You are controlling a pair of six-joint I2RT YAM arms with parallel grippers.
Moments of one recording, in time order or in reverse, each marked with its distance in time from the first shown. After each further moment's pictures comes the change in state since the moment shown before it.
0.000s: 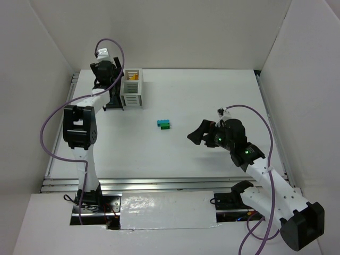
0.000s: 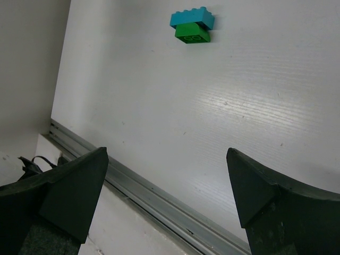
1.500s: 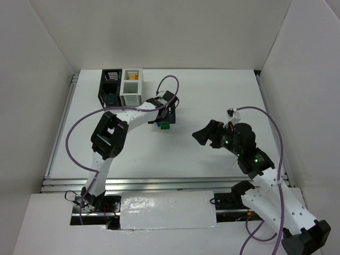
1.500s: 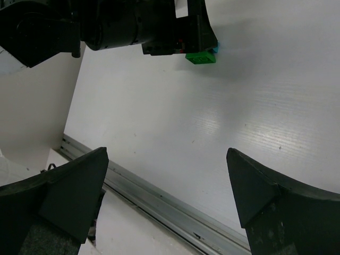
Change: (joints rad) left arm -0.591 0.024 0.040 -0.923 -0.016 -0.440; right arm -0.002 -0.167 0.030 -0.087 0.061 0.021
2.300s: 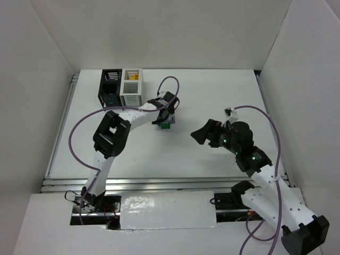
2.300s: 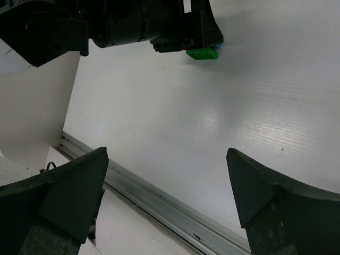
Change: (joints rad) left arm 0.010 0.044 0.005 0.055 0.037 -0.021; right arm 0.000 0.045 -0.006 0.029 -0.016 0.001
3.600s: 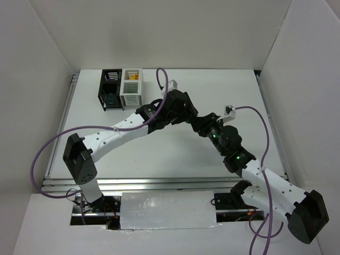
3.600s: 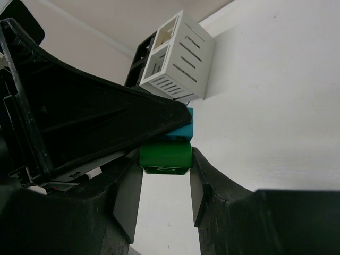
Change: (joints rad) left arm -0.264 -0.479 -0.085 0.066 0.027 -0.421; right arm 0.200 0.149 -0.136 0.607 0.417 0.179
